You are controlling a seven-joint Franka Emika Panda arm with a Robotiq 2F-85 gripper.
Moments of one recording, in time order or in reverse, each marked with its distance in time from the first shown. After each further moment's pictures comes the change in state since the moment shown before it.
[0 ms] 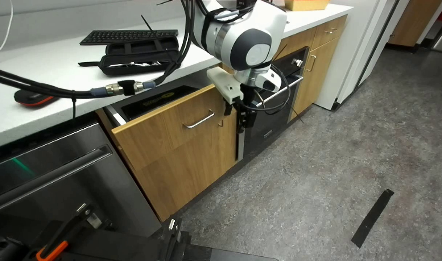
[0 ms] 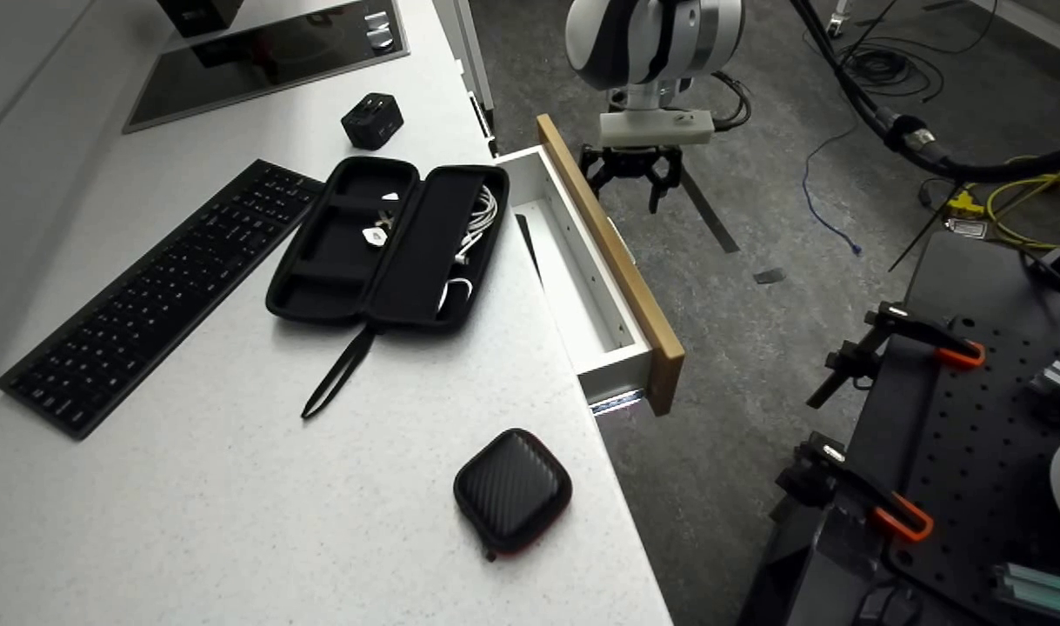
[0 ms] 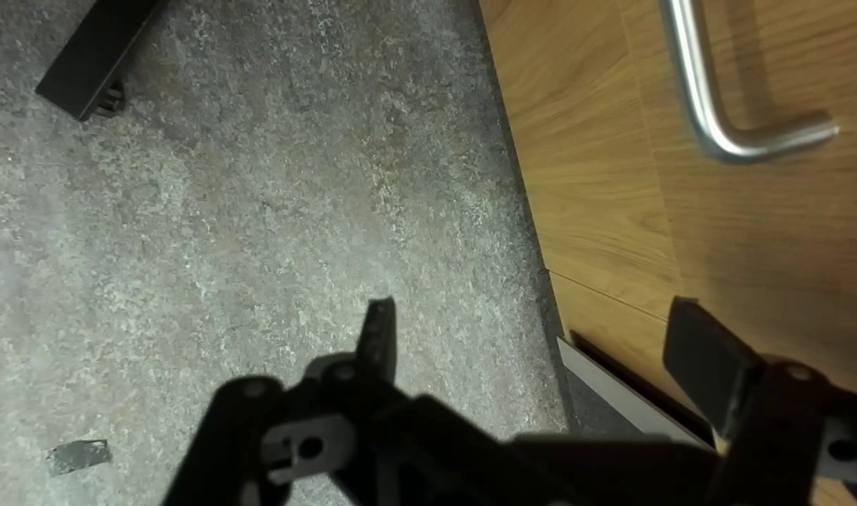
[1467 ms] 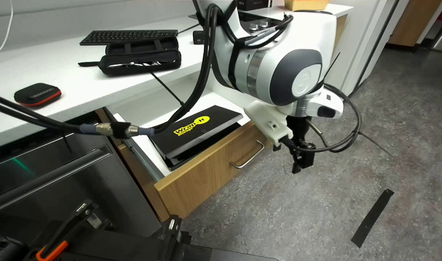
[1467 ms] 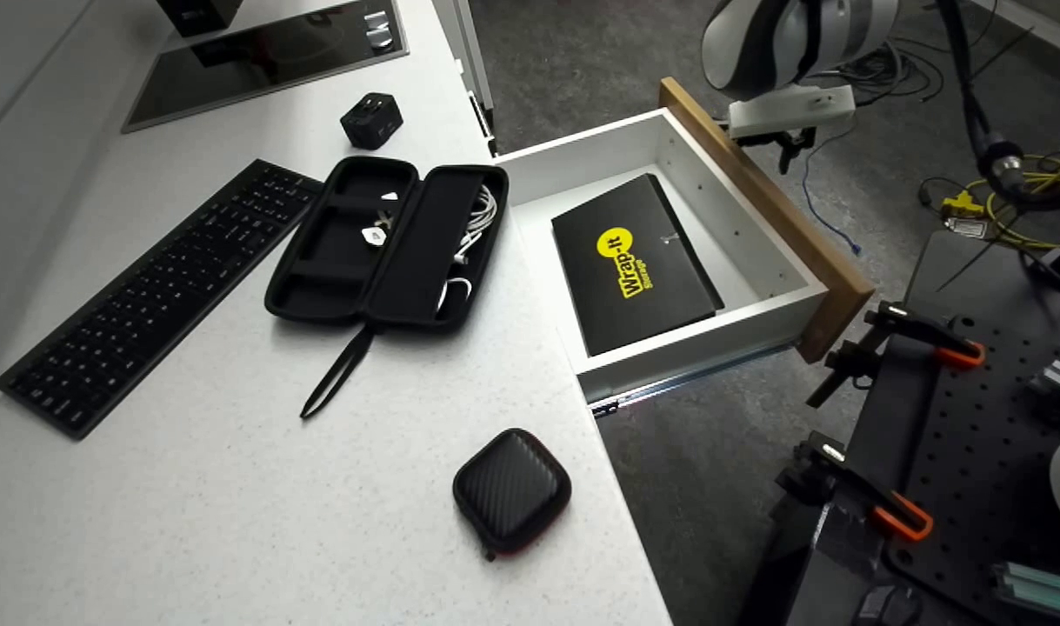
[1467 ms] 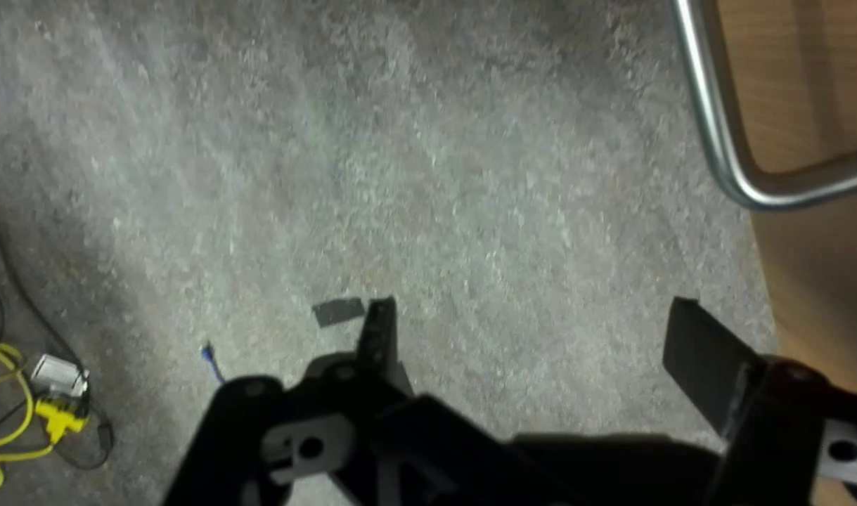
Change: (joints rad) arm 0.010 -0.101 -0.257 -0.285 -0.188 0.261 0.056
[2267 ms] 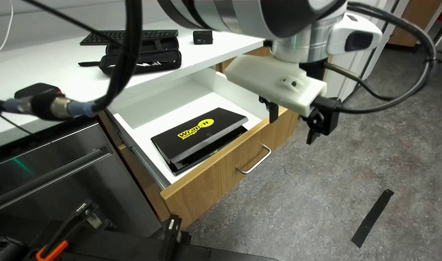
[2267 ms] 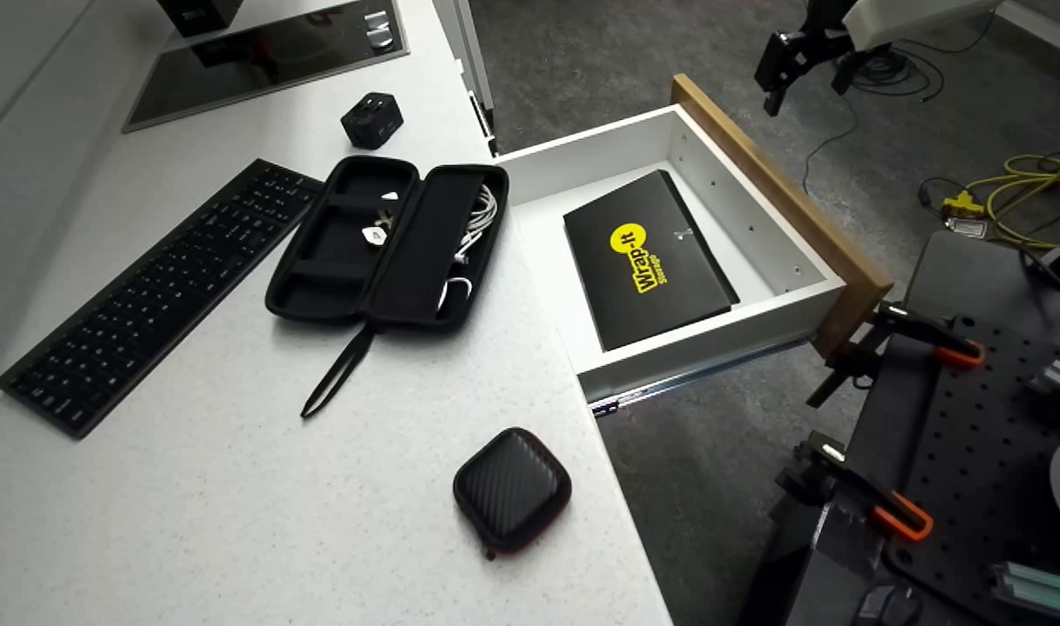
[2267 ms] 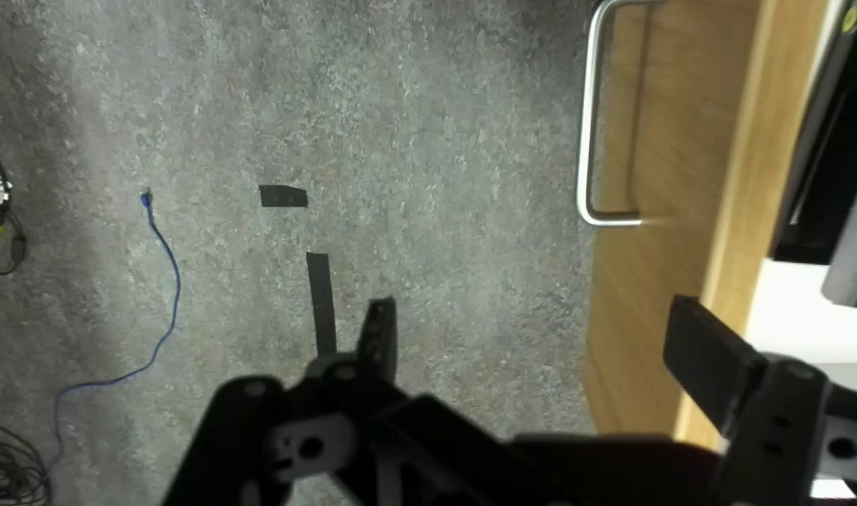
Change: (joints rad) arm -0.009 -0.520 -0.049 -0.379 -0.236 0.071 -0.217
